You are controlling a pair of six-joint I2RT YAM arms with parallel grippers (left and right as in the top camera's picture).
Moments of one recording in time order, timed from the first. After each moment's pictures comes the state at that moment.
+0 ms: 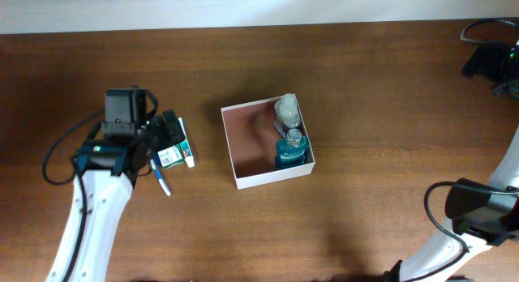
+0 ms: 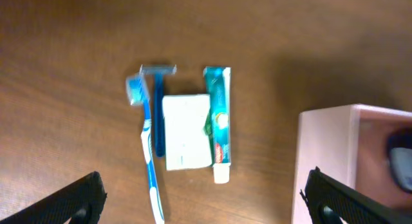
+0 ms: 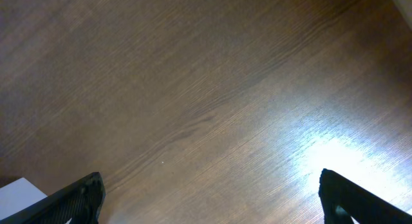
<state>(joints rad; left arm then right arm) -0.06 1.34 1.14 -0.79 -0.11 -0.39 -0.41 2.00 2.46 -1.69 0.08 0.24</state>
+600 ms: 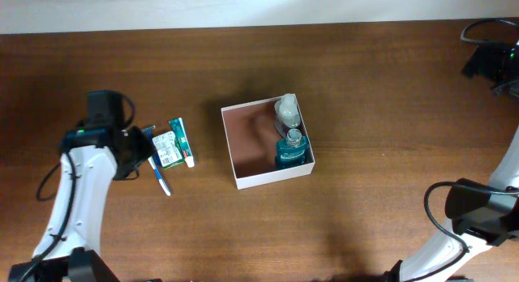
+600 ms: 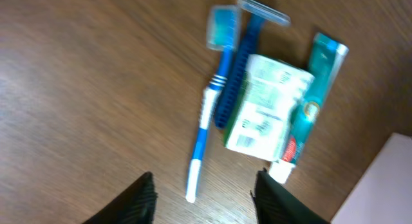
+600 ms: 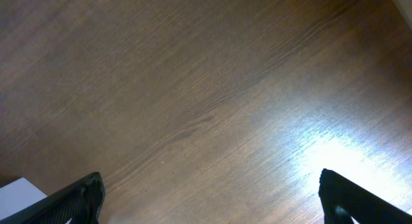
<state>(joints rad) 0.14 1.52 1.14 -0.91 -0.03 -0.57 -0.41 2.00 2.46 -1.69 0.08 0.24</state>
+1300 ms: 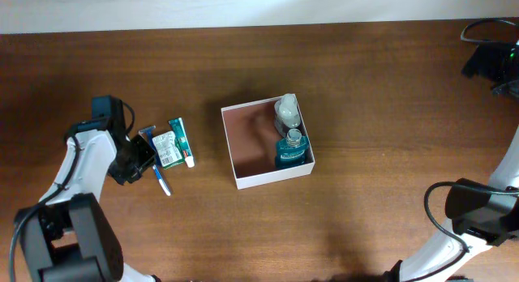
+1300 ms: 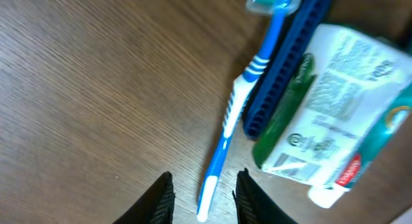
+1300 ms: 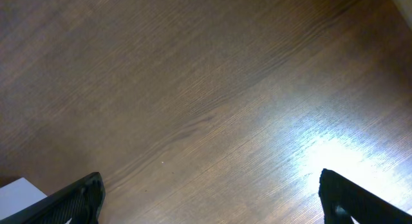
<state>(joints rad) 0.19 1.74 1.14 -0.90 0.05 -0.55 -0.41 2.00 2.46 -1.69 0.08 0.24</state>
